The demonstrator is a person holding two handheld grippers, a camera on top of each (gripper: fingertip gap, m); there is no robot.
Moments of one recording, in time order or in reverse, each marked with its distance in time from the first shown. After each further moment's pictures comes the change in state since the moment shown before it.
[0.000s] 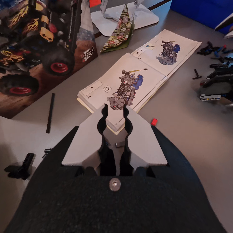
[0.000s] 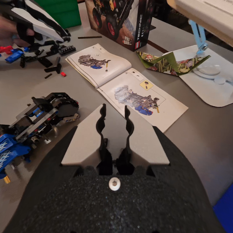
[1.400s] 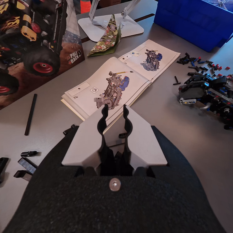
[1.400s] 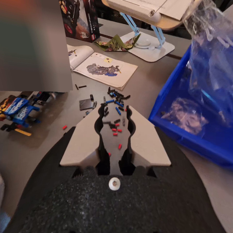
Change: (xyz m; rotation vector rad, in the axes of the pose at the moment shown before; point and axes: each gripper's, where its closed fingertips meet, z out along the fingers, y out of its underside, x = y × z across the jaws) left arm 0.027 -0.003 -0.004 0.053 0.075 -0.050; right arm 0.009 0.056 -0.144 0.045 0.335 0.164
